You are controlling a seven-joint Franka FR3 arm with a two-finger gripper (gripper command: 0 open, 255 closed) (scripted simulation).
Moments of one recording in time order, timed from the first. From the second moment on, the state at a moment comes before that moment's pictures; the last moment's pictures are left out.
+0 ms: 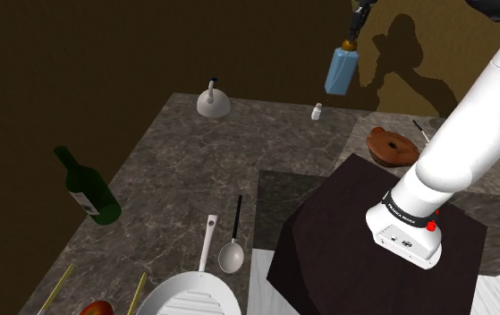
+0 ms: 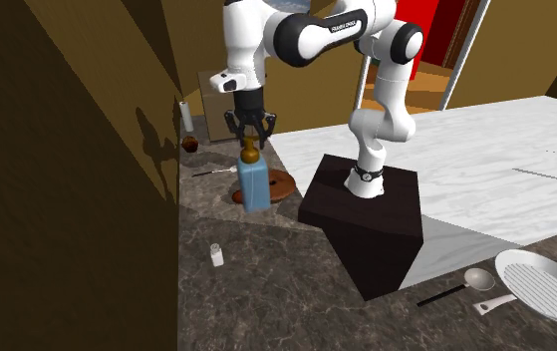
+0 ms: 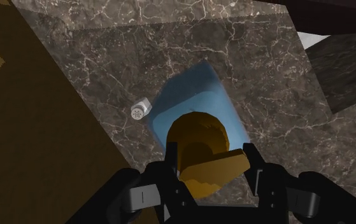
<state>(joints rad) -0.11 0.05 -0.54 -1.64 0.03 1.68 -0.81</state>
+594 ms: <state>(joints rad) -0.12 0.08 -0.55 -1.49 0.05 1.55 -0.82</state>
